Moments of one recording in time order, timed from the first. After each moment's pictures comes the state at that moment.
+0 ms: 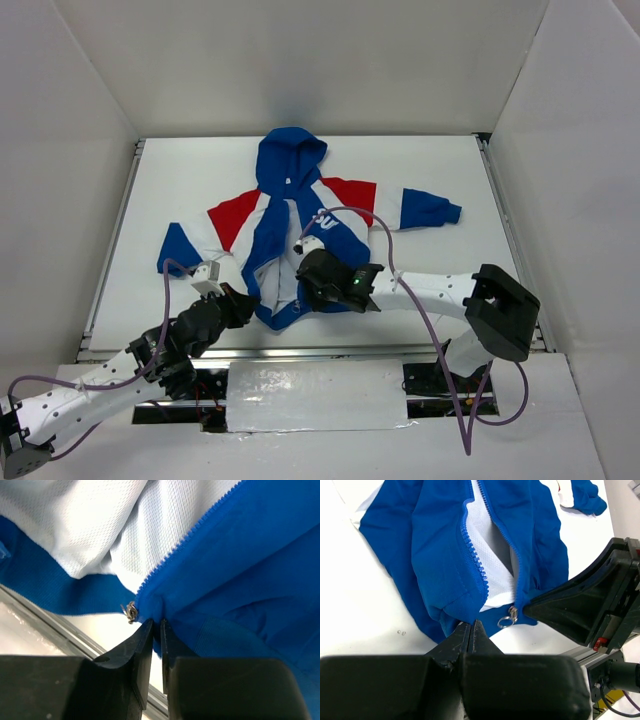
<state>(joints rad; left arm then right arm) -0.94 0.37 0.23 -0.29 -0.46 -0.92 1.06 1.52 0.90 -0.24 0.14 0.51</state>
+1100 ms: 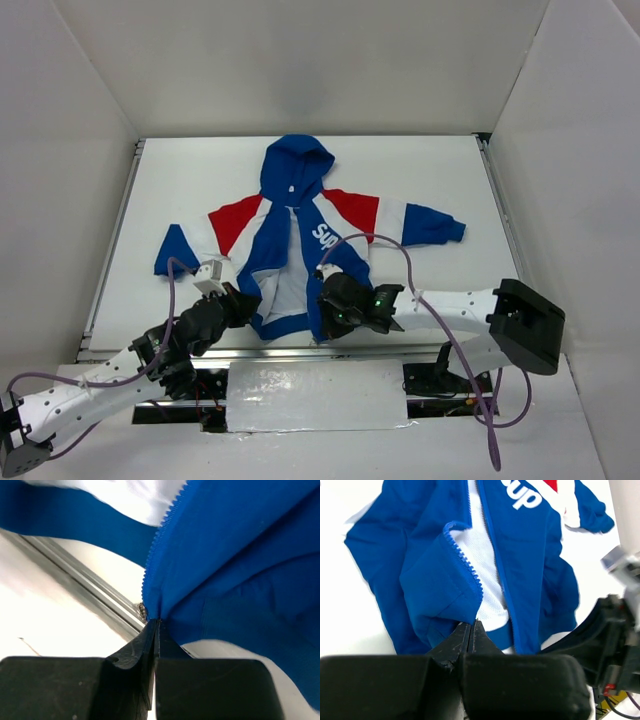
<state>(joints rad) -0.94 0.40 0.23 -0.27 -0.46 -0.92 1.10 1.35 0.65 -0.22 -0.02 0.67</state>
